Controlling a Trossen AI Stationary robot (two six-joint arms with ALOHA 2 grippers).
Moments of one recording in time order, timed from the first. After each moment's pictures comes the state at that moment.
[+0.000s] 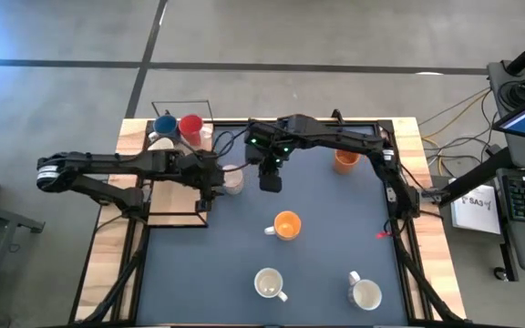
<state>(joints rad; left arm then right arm) 0.14 1.18 0.86 -0.62 0.02 0.19 -0.19 2.12 2.25 -1.26 -0.16 -0.15</state>
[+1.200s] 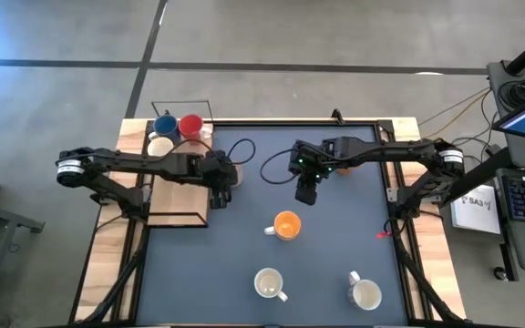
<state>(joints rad) 0.15 1.39 0.90 -0.53 -0.17 0.17 -0.19 1.58 1.27 -0.82 -0.09 0.12</state>
